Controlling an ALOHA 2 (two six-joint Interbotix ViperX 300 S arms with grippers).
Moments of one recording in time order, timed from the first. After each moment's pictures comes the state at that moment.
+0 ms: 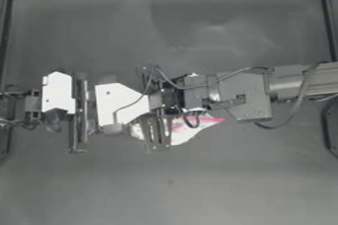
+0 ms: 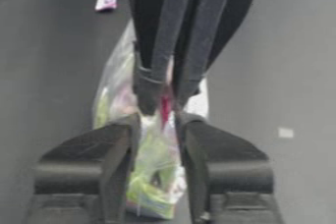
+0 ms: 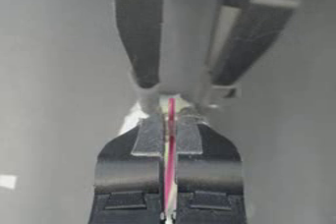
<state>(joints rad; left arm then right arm) 0.08 -0.28 1.06 -0.09 -0.44 0.04 0.00 0.26 -0.06 -0.11 0.78 -0.07</state>
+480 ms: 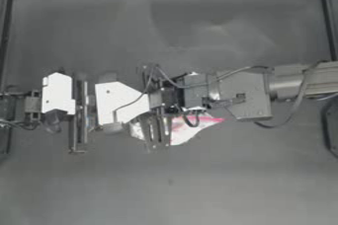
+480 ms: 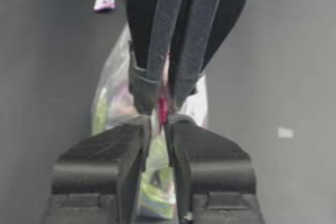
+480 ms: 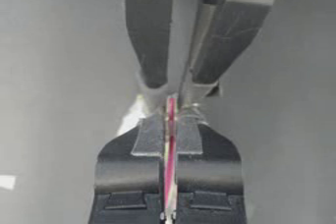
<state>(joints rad) 0.08 -0.29 1.06 -0.09 -0.45 0.04 0.00 0.26 -0.06 -0.11 0.79 -0.07</state>
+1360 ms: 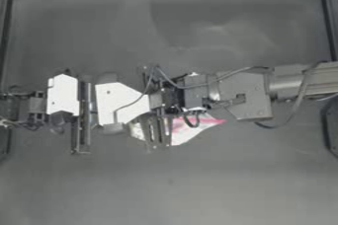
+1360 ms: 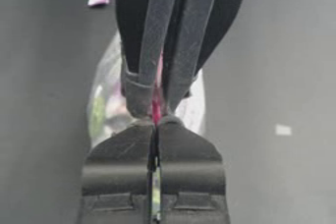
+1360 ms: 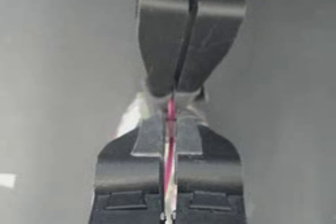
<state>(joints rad) 0.07 -0.28 1.04 -0.08 -0.42 0.05 0.00 0.26 -0.05 -0.11 0.79 -0.07</state>
